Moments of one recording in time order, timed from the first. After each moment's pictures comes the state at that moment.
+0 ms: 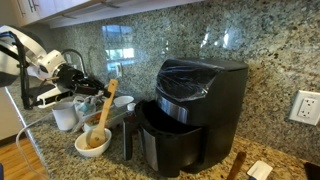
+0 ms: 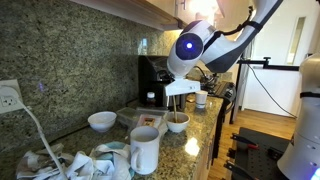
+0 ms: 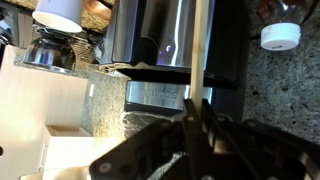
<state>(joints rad) 0.13 -0.11 0.14 -2.54 -1.54 2.13 2.19</state>
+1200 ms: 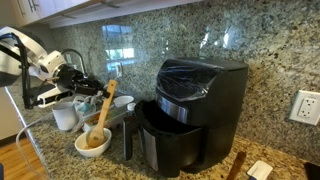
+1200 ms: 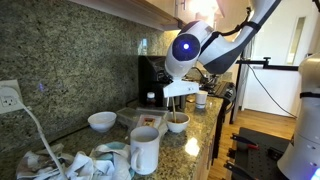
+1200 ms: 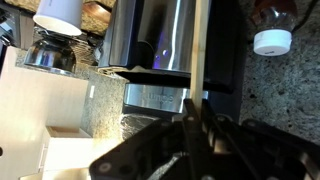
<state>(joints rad) 0.15 -0.09 0.14 -2.53 -1.51 2.11 2.19</state>
